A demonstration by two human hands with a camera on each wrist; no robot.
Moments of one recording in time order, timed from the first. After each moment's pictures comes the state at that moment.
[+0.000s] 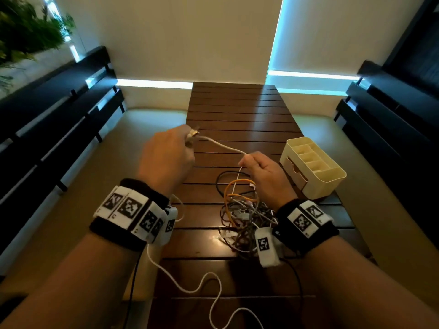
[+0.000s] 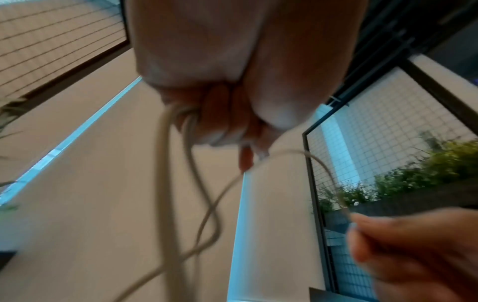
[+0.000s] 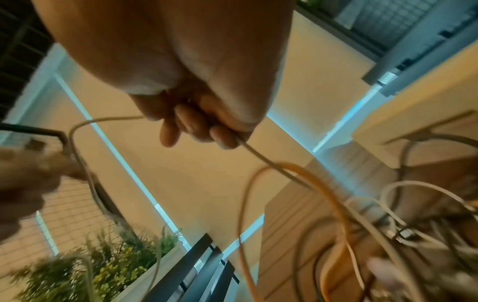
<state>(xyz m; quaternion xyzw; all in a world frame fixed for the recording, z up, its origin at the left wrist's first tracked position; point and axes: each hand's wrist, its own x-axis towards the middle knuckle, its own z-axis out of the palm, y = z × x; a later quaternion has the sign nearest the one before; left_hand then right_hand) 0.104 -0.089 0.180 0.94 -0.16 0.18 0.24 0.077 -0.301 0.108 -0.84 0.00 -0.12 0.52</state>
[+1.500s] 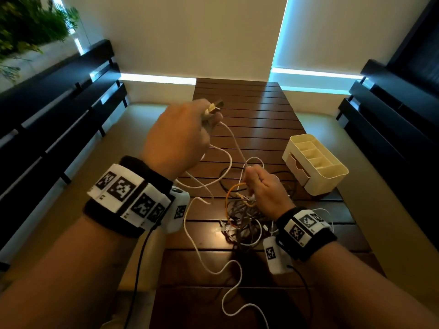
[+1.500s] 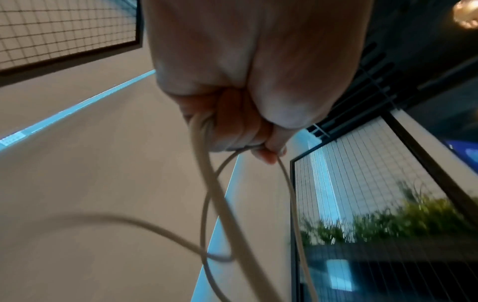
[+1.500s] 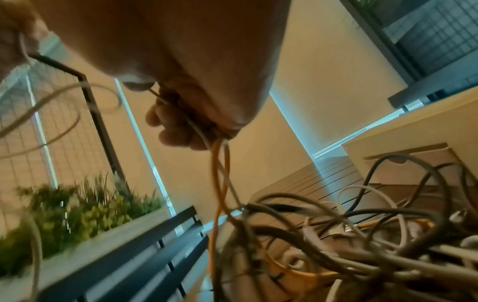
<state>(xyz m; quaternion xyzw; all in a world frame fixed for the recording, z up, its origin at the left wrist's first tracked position) 0.080 -0.091 0.218 0.91 -0.23 0.20 0.29 0.051 -0.290 0.086 -0.86 -0.04 -0.06 0.51</state>
